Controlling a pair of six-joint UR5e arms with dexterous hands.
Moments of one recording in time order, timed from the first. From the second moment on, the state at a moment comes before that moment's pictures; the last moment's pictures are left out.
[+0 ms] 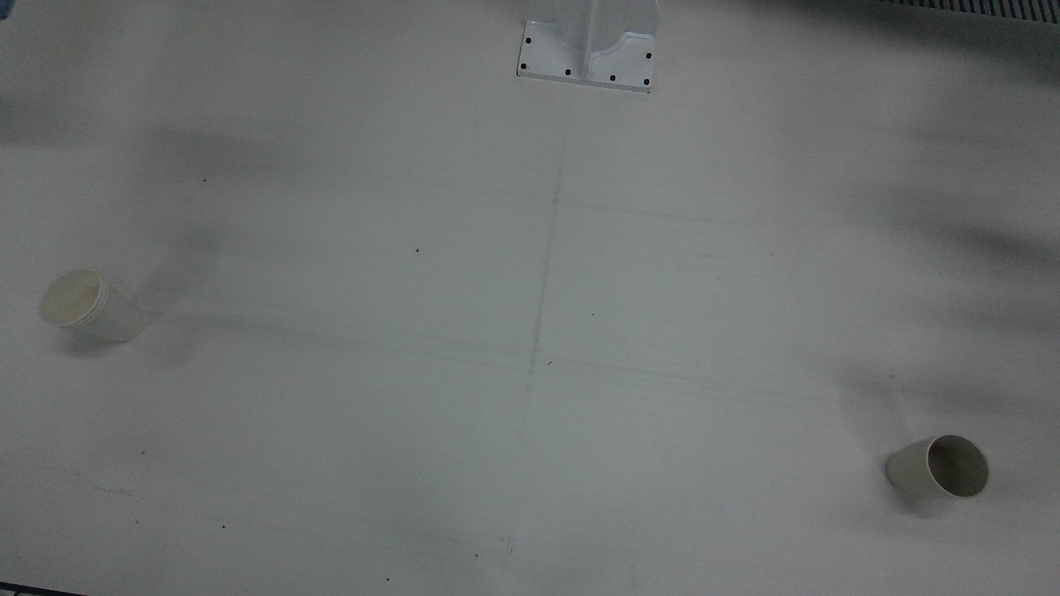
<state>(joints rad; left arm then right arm) -1.25 -1.47 -2.04 0.13 1.70 0.07 1.46 -1.63 1.55 -2.84 -1.41 -0.21</state>
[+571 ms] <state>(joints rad) -1.25 -1.47 -1.73 -0.22 1.64 0.14 1.39 -1.61 1.47 -2.84 -1.40 -0.25</state>
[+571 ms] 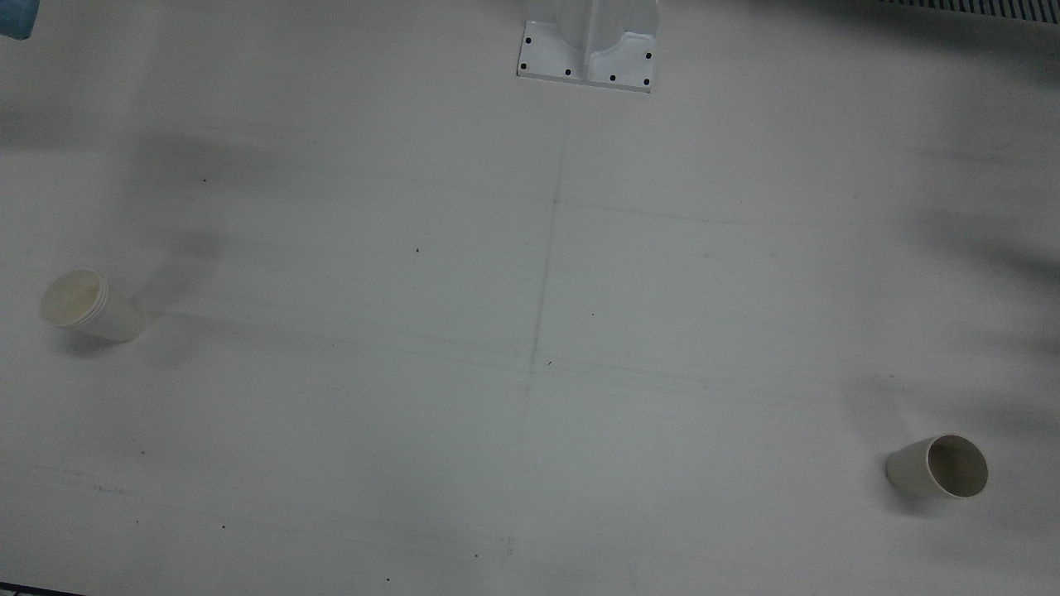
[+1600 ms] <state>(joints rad) -1.02 -1.65 -1.25 -0.58 1.47 0.46 1.36 -1.63 1.44 -2.85 -1.40 -0.40</state>
